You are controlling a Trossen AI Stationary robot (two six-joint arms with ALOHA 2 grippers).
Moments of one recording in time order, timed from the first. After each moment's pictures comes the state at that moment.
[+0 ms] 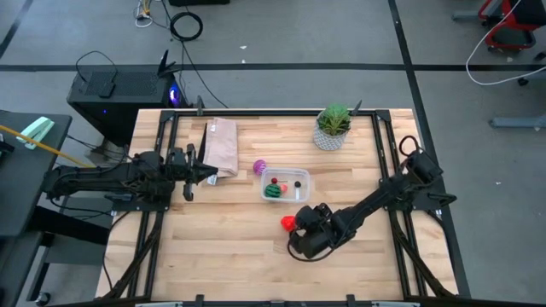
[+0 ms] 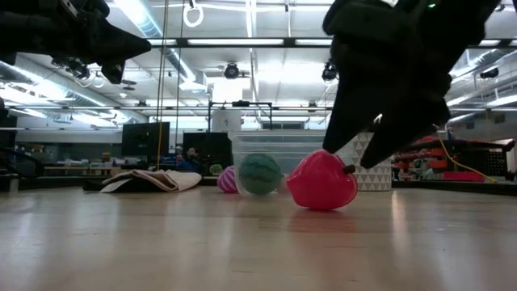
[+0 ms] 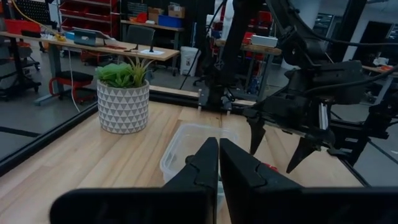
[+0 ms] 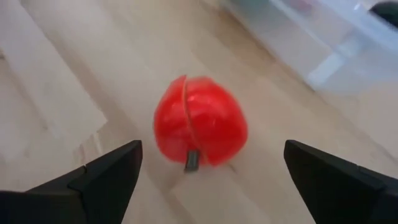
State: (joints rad) left arm 0.08 0.35 0.20 0.14 -0.03 -0.15; right arm 0.52 1.84 1.14 -0.52 0.52 1.22
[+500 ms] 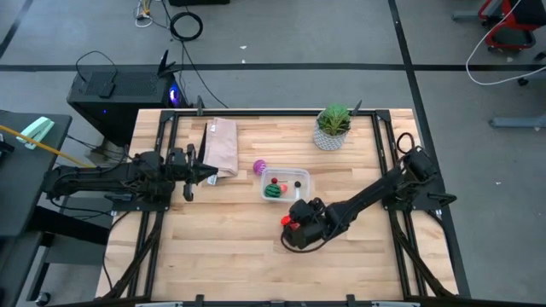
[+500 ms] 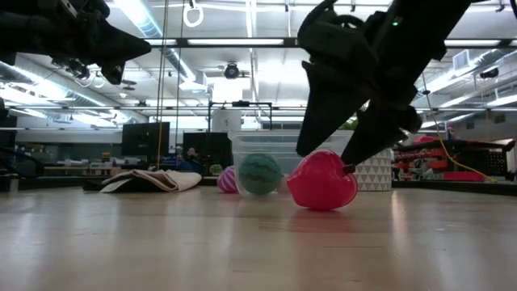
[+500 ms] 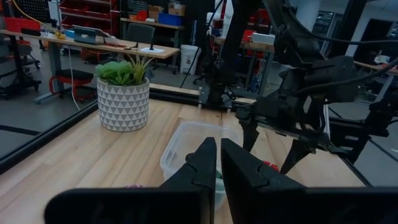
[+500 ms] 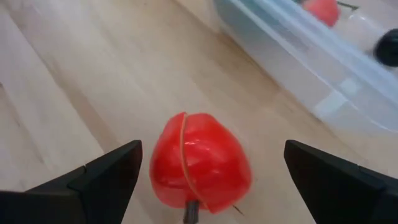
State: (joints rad) left arm 0.08 0.35 0.20 0.13 -0.03 -0.15; right arm 0.45 1.86 1.14 -0.45 0.50 1.14
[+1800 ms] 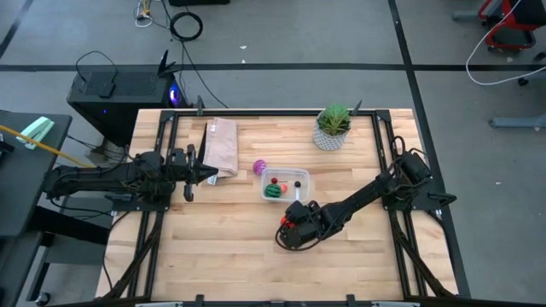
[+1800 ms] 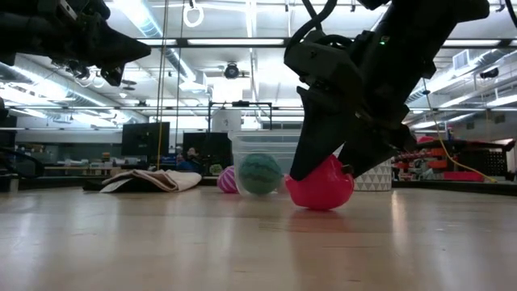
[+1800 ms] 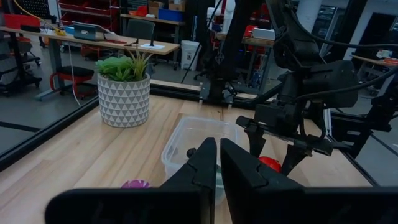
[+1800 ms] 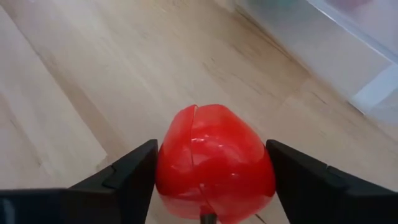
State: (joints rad) left arm 0.08 0.35 0.20 0.11 -0.03 -0.15; right arm 0.43 1.92 1.14 -0.37 0.44 1.16
